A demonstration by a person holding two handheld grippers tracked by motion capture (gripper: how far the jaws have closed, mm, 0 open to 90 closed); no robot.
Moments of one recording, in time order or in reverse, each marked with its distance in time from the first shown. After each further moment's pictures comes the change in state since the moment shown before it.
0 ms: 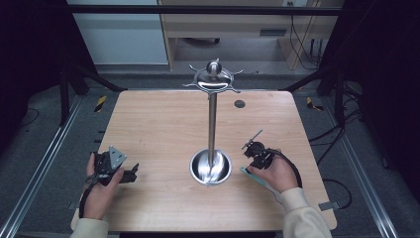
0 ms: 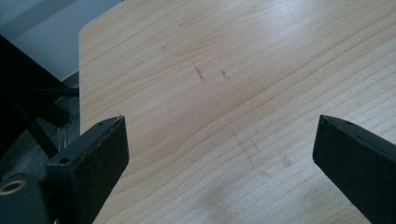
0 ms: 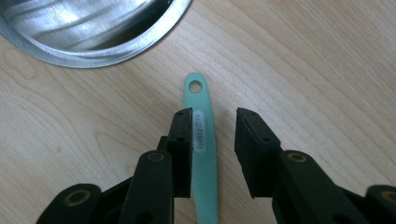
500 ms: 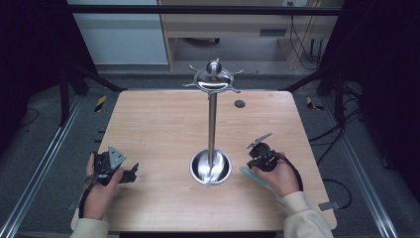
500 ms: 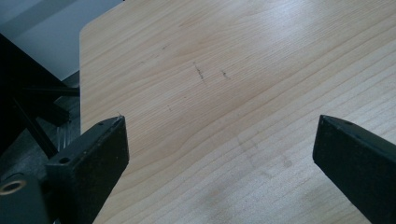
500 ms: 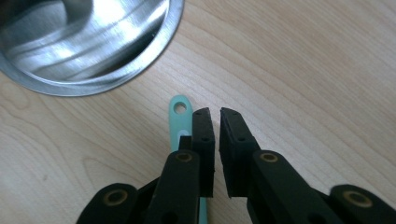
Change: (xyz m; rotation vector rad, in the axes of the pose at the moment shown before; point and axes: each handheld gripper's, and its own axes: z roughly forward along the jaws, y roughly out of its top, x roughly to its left) left arm 0.001 -0.001 -0.001 -0.001 0.002 -0.010; right arm -0.004 -0.014 -0.002 -0.181 -0.028 0.039
